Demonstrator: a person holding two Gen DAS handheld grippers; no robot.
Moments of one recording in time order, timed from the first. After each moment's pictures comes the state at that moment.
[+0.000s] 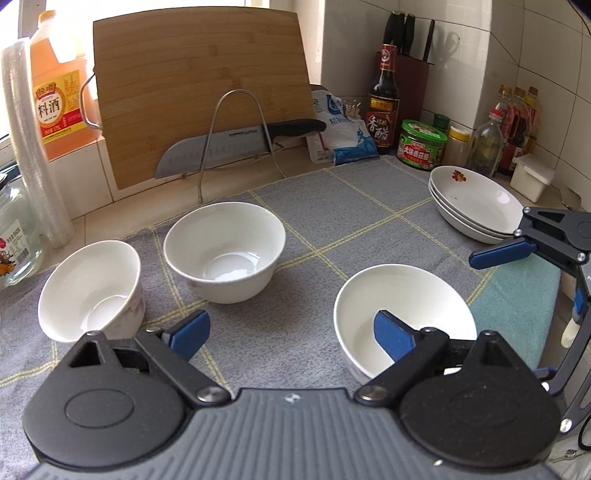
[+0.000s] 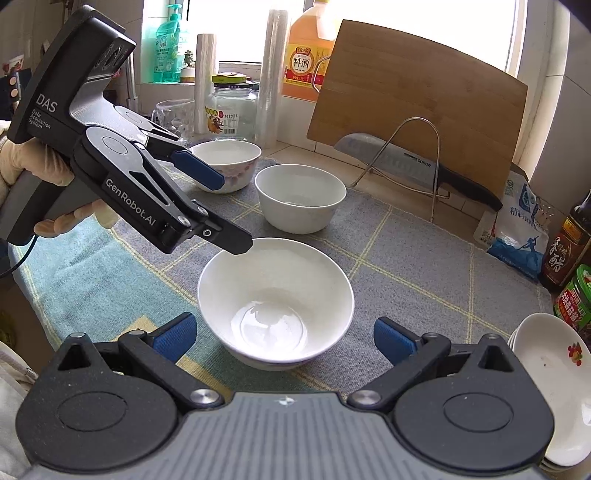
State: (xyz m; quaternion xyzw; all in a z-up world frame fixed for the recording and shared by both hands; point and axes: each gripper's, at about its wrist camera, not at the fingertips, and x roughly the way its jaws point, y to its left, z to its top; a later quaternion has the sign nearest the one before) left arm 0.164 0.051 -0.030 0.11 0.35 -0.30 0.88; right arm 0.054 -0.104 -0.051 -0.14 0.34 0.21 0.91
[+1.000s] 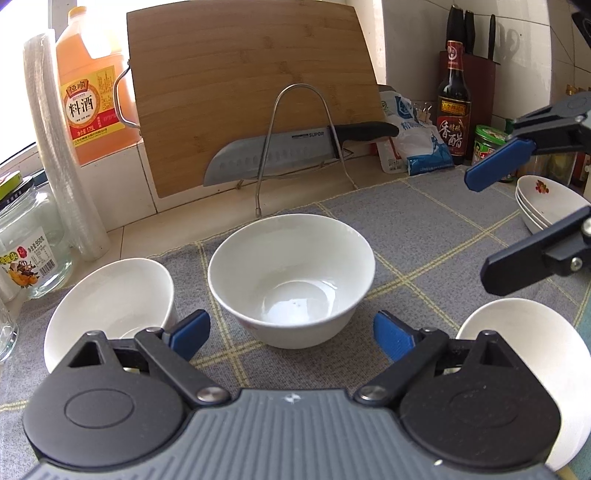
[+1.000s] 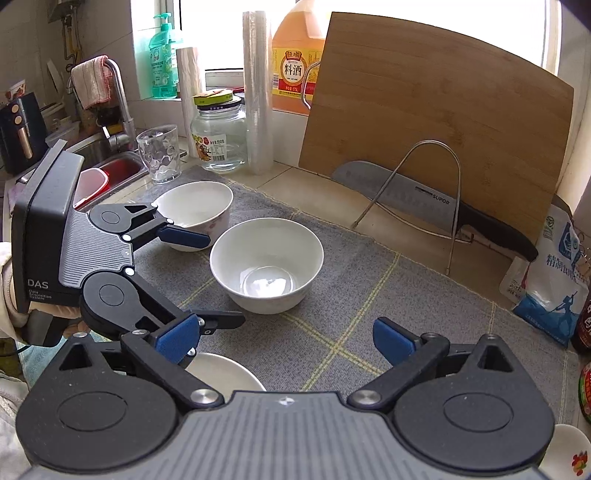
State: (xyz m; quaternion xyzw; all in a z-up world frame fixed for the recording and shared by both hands) left arm 0.215 0.031 -0.066 0.13 0.31 -0.22 0.92; right arm 0.194 -0.116 -0.030 -0.11 0.38 0.28 0.88
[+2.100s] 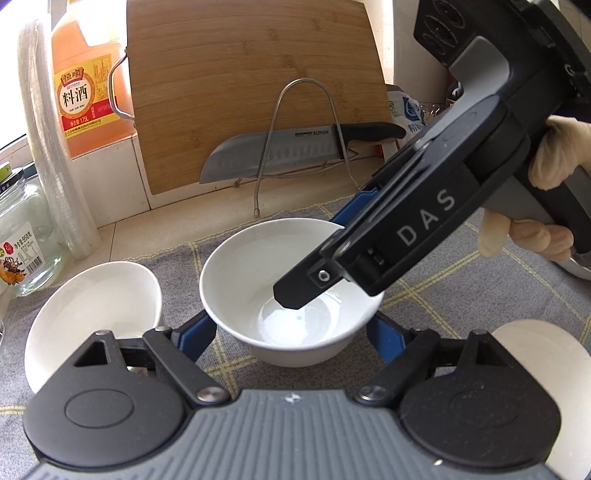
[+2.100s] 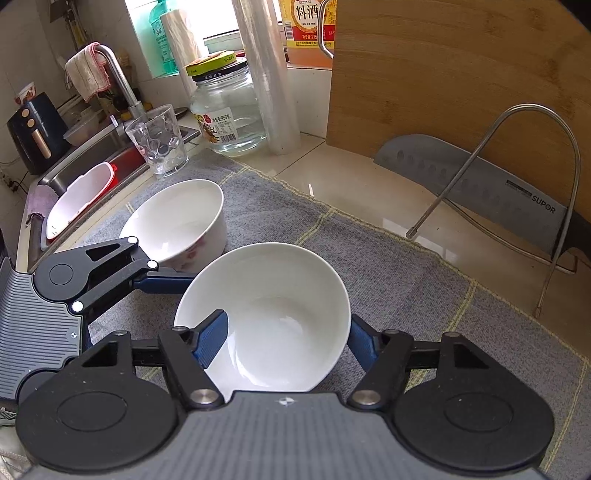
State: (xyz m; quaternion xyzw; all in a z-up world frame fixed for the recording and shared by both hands) left arm 0.232 0.030 -0.069 0.11 0.32 -0.22 0.91; right arm 0.301 -0.074 -0.073 -0.07 0.45 0.35 0.82
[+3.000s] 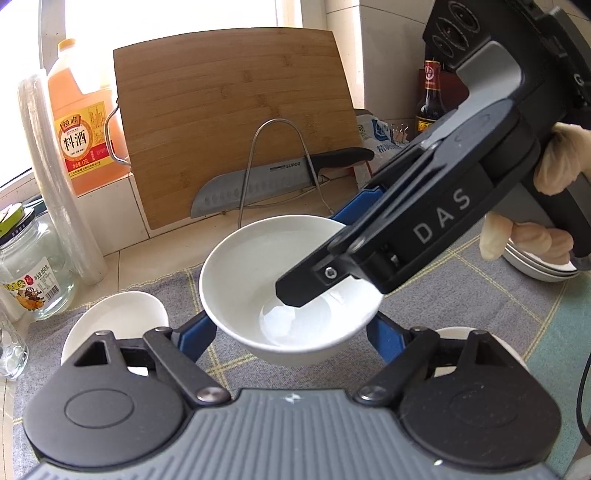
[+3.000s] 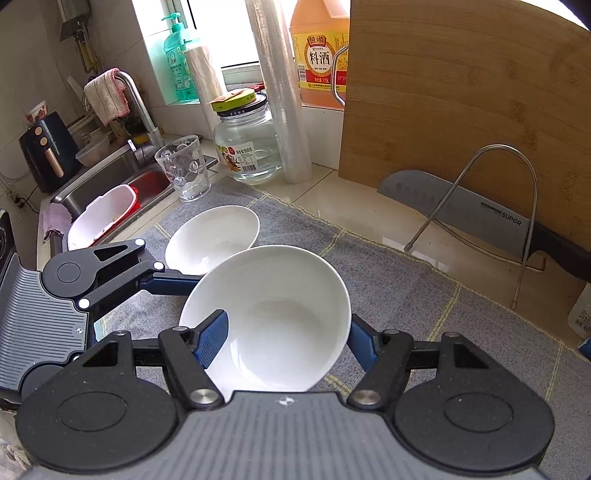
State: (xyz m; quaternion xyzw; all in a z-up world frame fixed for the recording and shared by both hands) left arm 0.192 0.022 -0.025 0.13 0.30 -0.24 0.91; right arm 0.249 -0.089 -0.025 -0.05 0.41 0.34 0.84
